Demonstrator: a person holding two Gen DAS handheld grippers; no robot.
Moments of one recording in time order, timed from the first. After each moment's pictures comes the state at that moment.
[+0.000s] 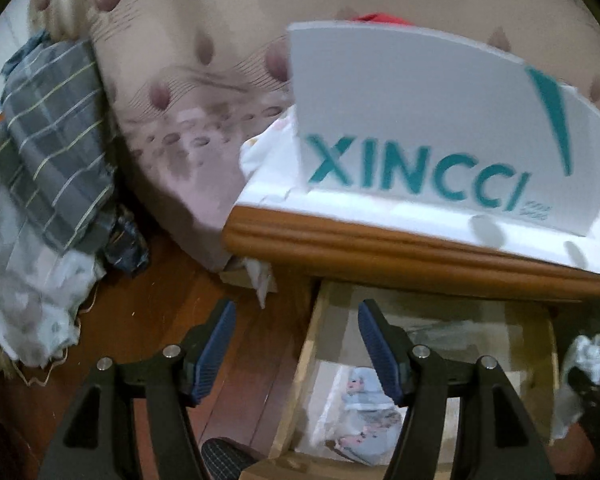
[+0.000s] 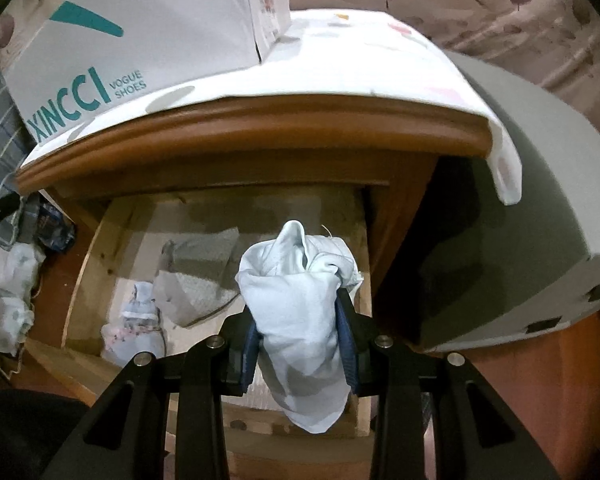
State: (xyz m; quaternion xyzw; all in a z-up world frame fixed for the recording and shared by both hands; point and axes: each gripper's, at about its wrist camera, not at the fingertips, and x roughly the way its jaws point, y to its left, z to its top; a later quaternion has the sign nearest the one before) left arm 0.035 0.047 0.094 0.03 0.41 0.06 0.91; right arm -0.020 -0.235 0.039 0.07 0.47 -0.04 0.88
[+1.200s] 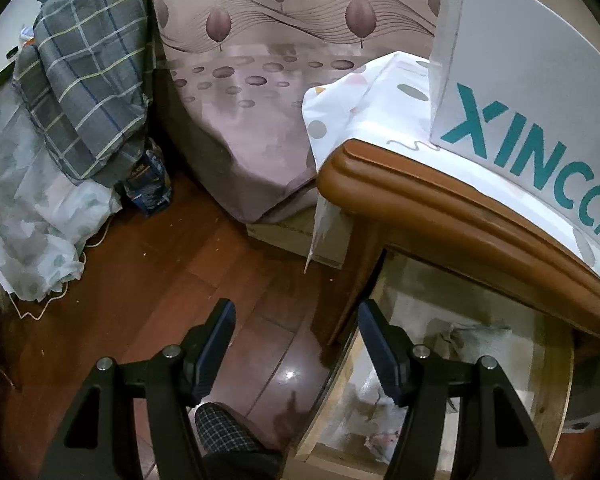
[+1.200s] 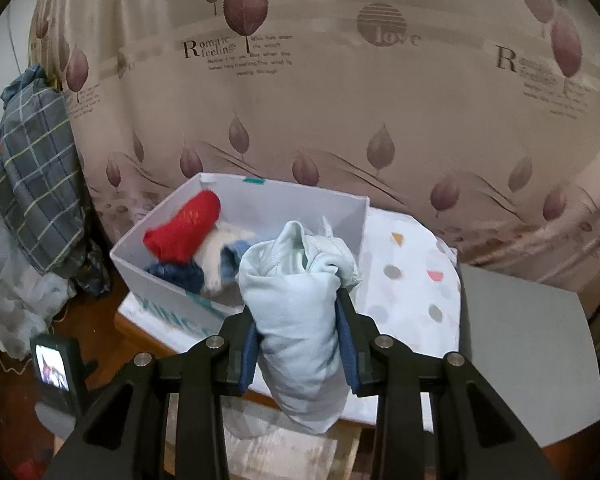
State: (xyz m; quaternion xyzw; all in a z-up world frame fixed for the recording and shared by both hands) left arm 0.055 0.108 0.066 -0.05 0.47 0.12 0.87; right arm 0.059 -0.189 0.285 -0.01 0.34 0.02 0.94
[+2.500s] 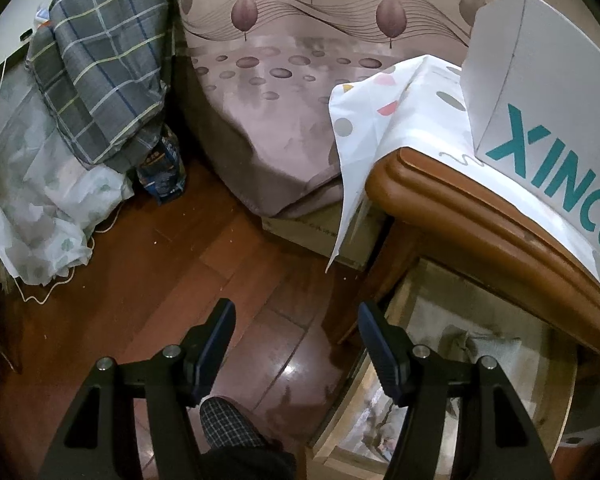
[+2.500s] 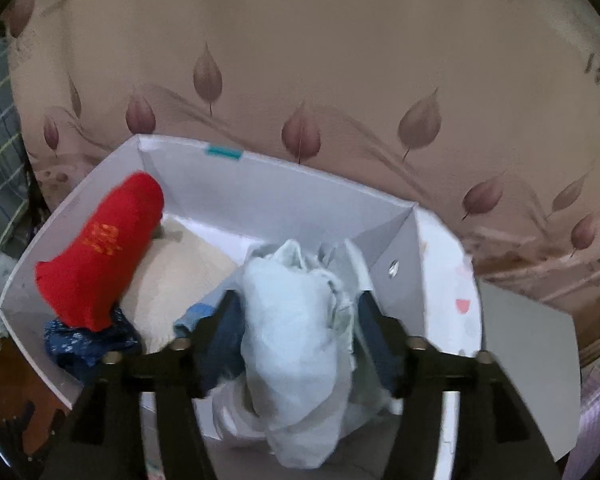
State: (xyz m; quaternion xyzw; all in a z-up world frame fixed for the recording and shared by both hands) left arm 0.057 0.131 0.064 -0.07 0.47 0.15 0.87; right arm 0.197 -0.156 0.228 -0.07 0.41 -0.03 0.91
